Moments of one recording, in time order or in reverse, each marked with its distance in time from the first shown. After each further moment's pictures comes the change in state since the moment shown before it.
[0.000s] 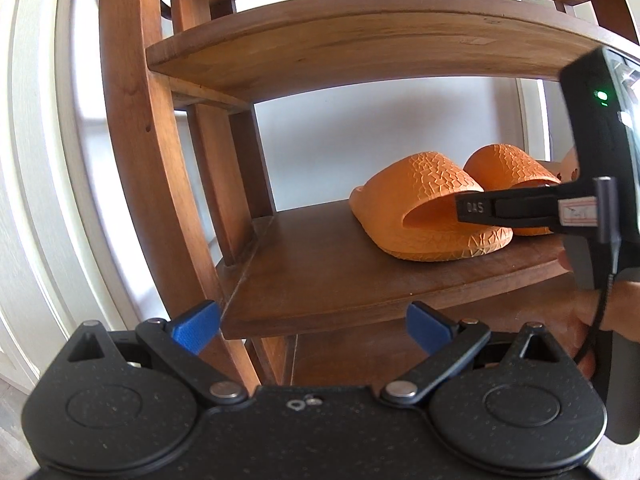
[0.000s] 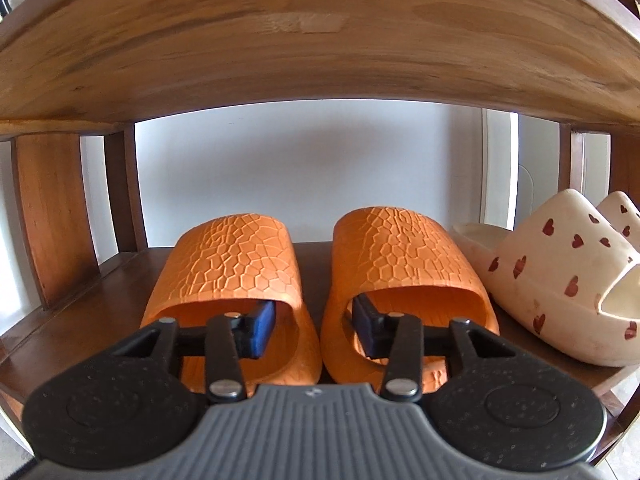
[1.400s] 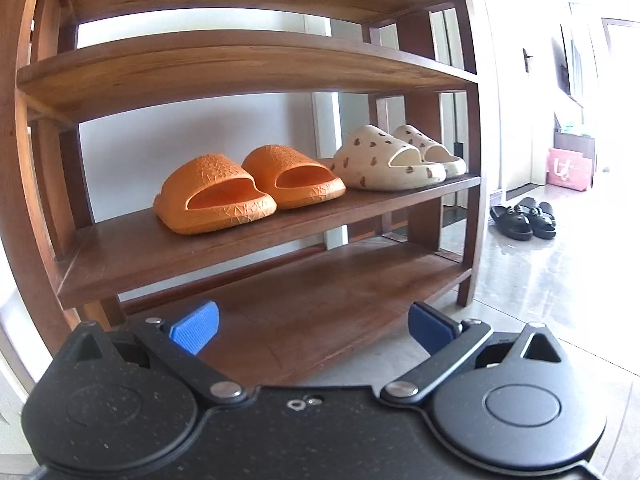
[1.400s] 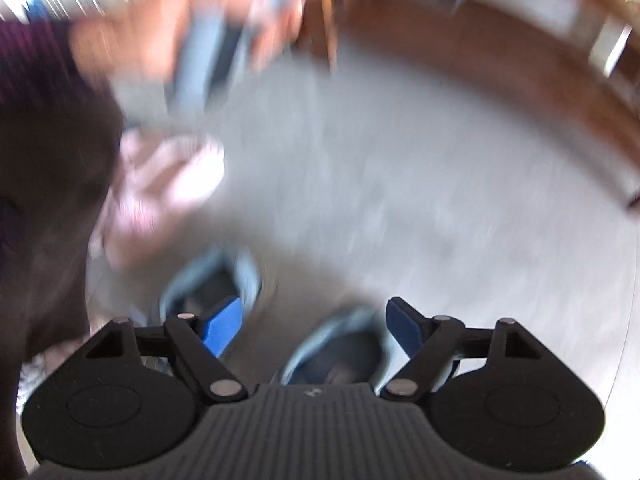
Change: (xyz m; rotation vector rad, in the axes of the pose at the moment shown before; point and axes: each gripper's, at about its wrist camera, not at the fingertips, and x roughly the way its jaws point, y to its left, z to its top) left arm -0.064 -0.013 -0.052 0.127 -0.092 -0.607; right arm -0.272 0.040 -0.153 -0.286 1.097 0.420
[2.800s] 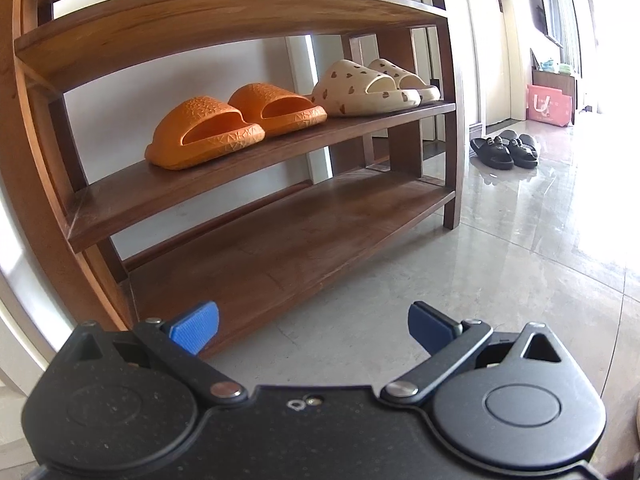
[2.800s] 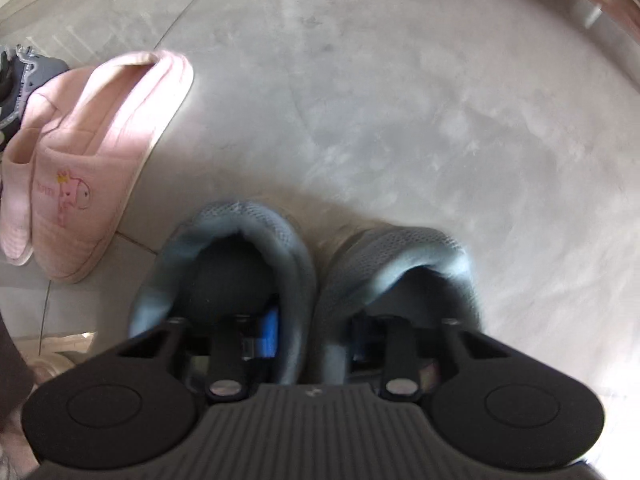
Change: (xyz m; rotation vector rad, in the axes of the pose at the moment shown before) left arm -0.020 0.000 -0.029 0.095 0.166 -0.045; right arm 0.101 0.032 0.000 0.103 0.022 -0.106
